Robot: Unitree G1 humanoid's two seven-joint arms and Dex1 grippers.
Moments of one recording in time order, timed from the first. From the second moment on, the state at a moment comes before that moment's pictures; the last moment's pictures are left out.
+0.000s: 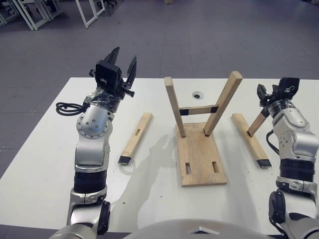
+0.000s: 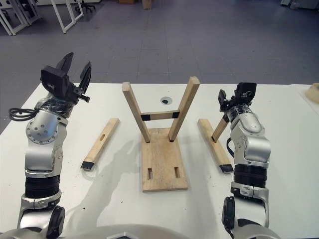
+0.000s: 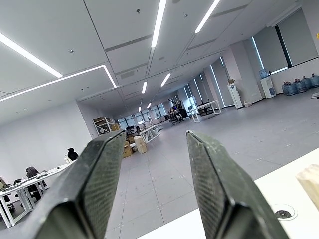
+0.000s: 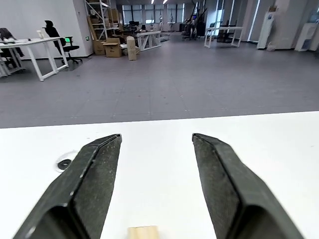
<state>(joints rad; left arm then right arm) -0.33 0.32 0.08 -0.28 -0.03 0.11 -0.25 -0.44 -0.36 -0.29 0.02 0.31 0.55 0.11</state>
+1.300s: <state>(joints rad) -0.25 0.32 0.08 -0.29 -0.04 0.10 -0.26 0.33 -0.36 -0.30 -0.10 0.28 0.25 0.42</state>
